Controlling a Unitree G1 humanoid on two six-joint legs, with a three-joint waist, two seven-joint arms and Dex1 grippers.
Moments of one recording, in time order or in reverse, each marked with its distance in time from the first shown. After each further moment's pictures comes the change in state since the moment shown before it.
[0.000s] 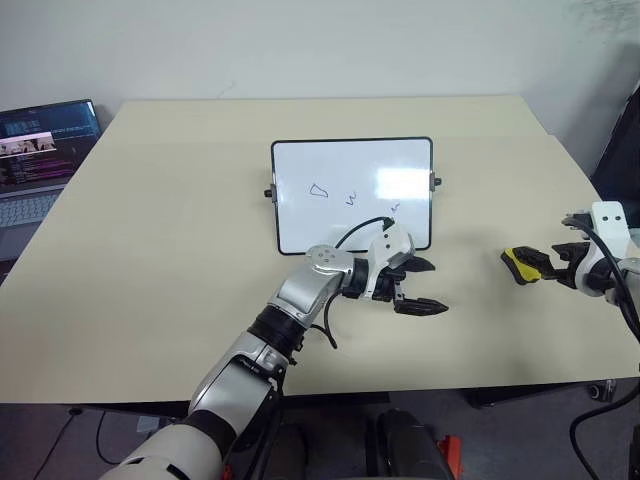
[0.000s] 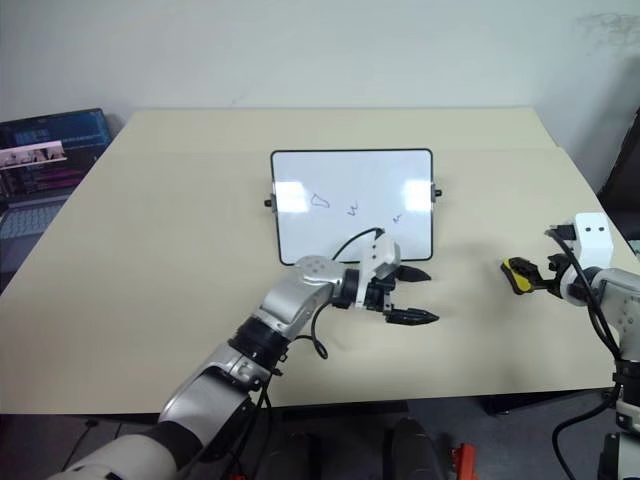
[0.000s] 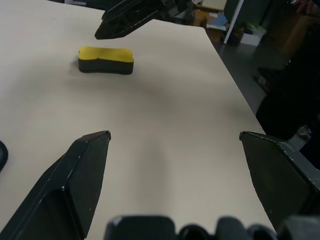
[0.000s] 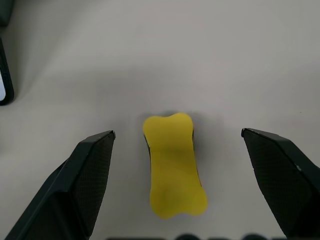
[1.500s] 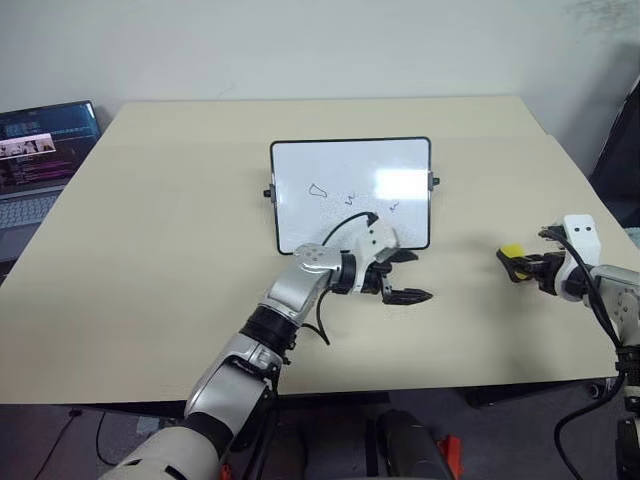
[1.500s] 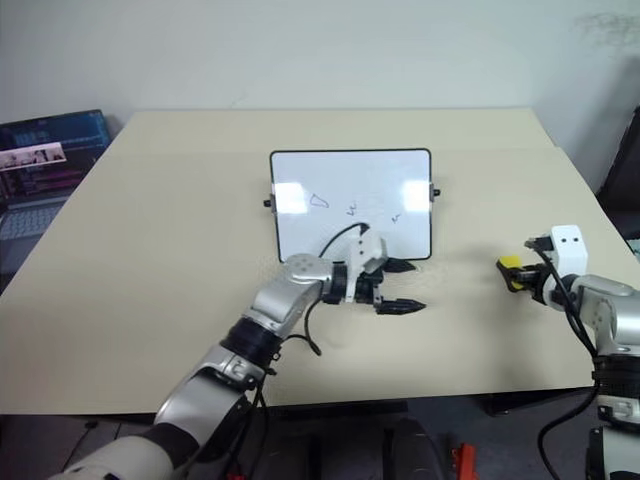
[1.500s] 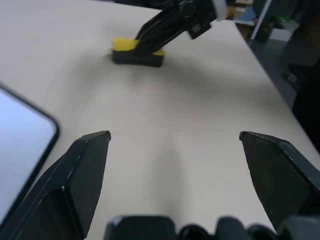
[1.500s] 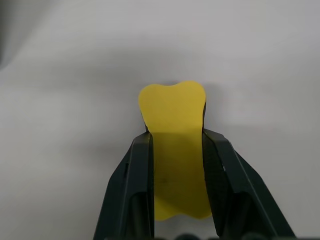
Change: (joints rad) left arm 0.016 0.064 0.094 0.004 0.044 -0.037 0.040; right arm -0.037 0.042 0.091 0.113 -0.091 -0.115 0.074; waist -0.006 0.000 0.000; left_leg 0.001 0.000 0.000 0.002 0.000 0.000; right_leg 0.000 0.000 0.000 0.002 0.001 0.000
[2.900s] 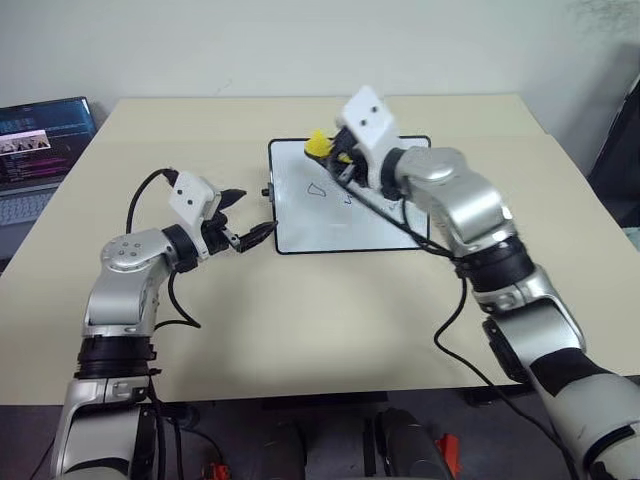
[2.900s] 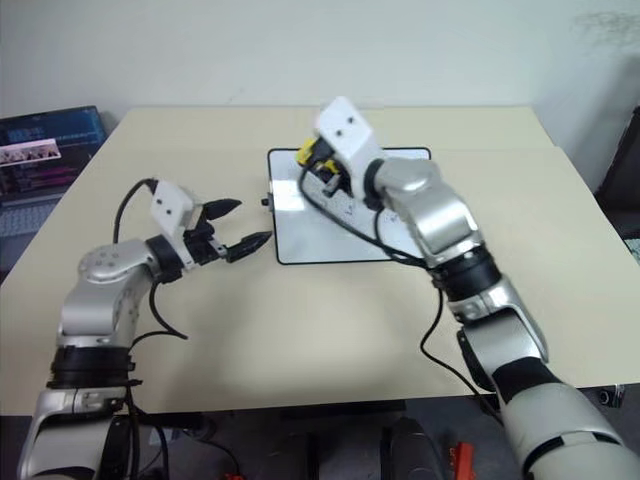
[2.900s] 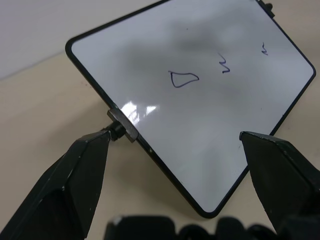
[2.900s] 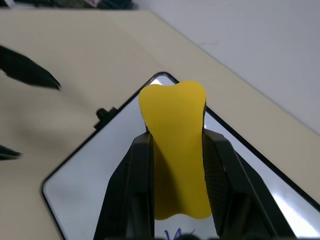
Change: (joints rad) left arm 0.274 0.469 0.447 -0.328 -0.107 -0.023 0.191; right arm -0.705 0.518 0.578 0.172 -0.269 -0.347 -0.048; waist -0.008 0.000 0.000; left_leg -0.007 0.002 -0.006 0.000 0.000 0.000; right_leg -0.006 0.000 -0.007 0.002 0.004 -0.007
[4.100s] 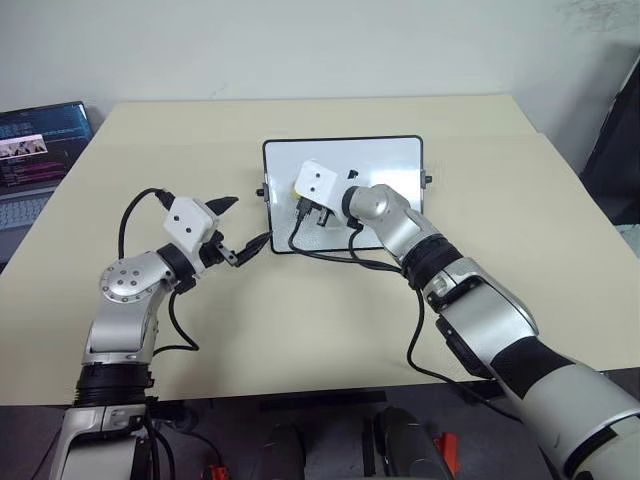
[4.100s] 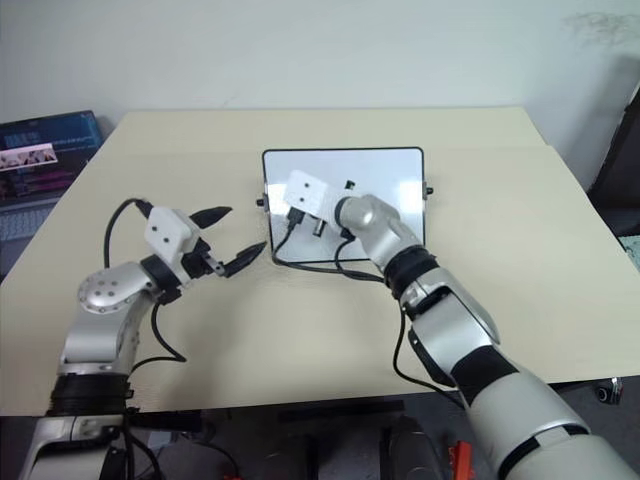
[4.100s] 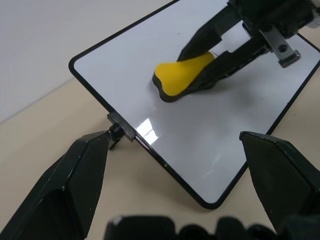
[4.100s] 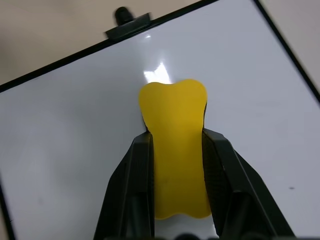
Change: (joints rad) left arm 0.127 -0.006 0.005 -0.030 0.052 -0.191 0.073; right arm -0.102 0.191 0.082 0.684 -0.394 -0.522 -0.004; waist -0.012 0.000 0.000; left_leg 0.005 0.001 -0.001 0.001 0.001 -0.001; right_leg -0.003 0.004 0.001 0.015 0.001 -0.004
